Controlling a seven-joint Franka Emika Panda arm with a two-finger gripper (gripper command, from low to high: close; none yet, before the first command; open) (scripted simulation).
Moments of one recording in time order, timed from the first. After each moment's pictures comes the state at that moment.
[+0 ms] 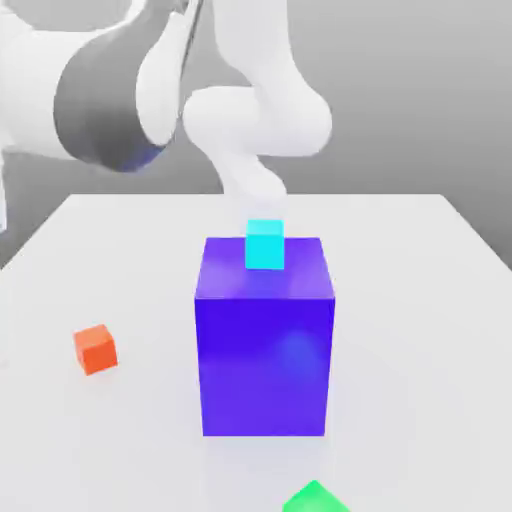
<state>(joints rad) -0.31 0.28 -0.12 -2.05 0.05 2.48 1.30</state>
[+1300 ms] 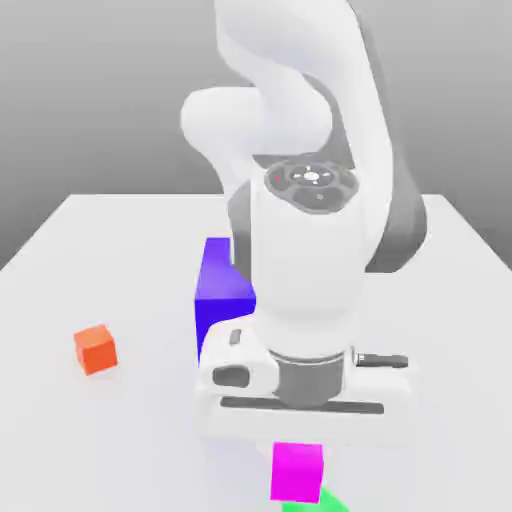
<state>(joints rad) -0.06 0.36 0.16 -2.30 -0.12 2.66 0.98</state>
